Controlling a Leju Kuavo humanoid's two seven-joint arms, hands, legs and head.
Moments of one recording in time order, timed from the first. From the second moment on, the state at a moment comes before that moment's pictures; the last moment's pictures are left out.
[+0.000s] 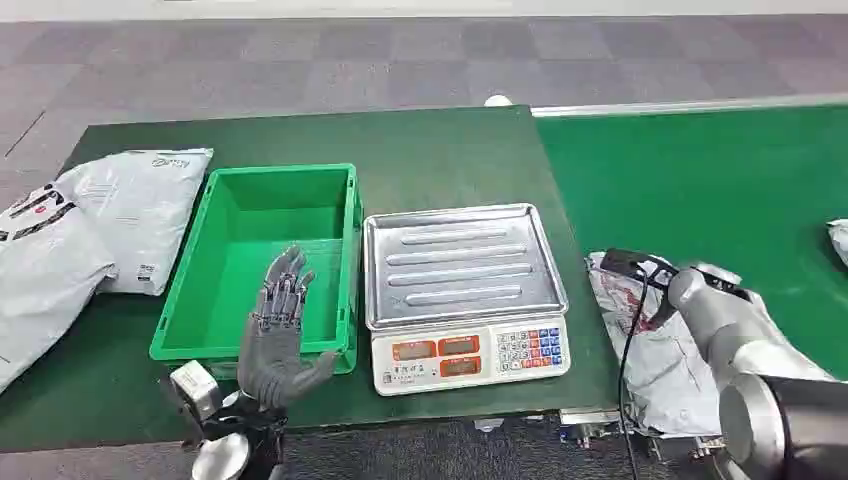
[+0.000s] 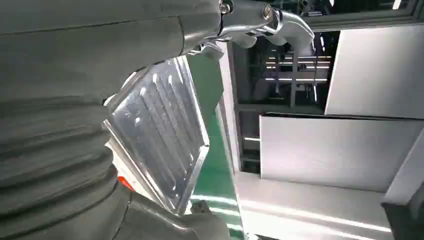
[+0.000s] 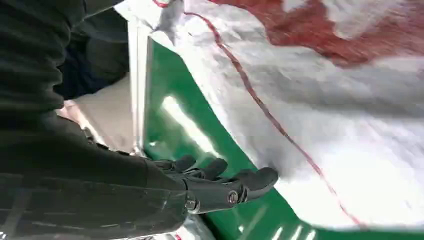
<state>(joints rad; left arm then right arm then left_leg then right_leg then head) -0.04 -0.13 -0.33 -1.44 0.08 -0.19 -0.68 -0.88 -0.29 0.06 -0.30 1.21 0.33 0.39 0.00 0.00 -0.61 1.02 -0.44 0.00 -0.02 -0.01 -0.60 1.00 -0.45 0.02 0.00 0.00</state>
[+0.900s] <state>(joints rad) -0.05 -0.16 -0.32 -1.44 0.06 -0.18 -0.66 -0.82 -0.28 0.14 -0.28 1.30 0.47 0.29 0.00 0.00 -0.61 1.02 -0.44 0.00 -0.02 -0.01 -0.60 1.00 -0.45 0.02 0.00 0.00</state>
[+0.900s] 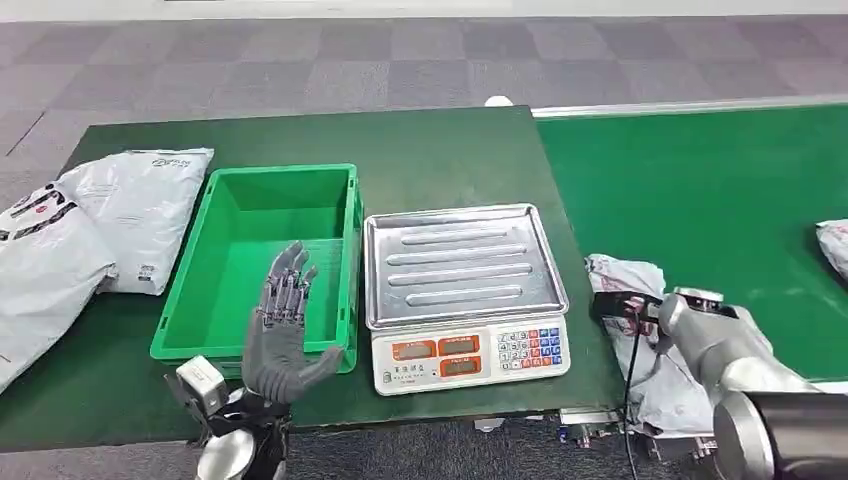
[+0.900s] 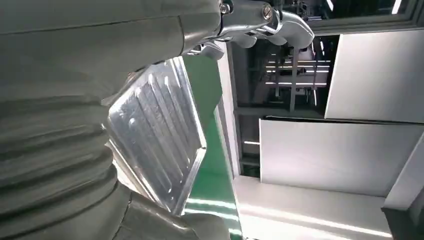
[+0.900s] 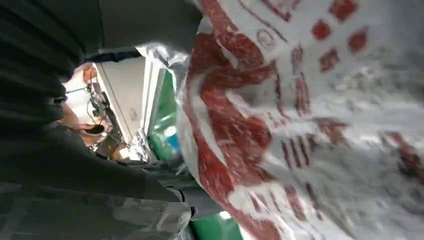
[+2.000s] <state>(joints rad) 0.01 -0.16 -0.32 -1.49 0.07 -0.21 -0.66 -0.75 -0.28 0.13 -0.35 1.09 0.05 0.01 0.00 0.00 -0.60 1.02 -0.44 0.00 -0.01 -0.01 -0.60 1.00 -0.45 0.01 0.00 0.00</state>
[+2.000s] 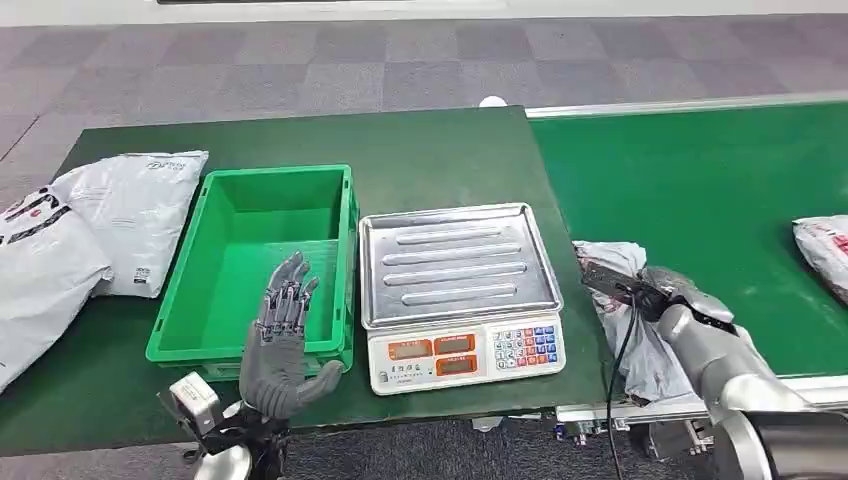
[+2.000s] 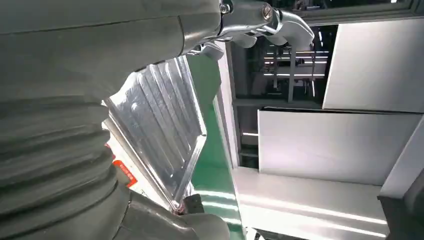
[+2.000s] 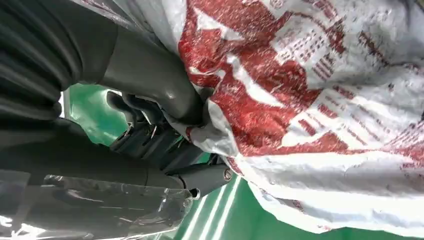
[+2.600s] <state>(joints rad) -0.03 -0.17 -0.35 -1.45 0.09 -0.22 -0.69 -0.70 -0.31 0.10 -0.54 0.90 -0.18 -0.16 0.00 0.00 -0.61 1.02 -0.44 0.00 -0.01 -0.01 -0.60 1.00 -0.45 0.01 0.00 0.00</state>
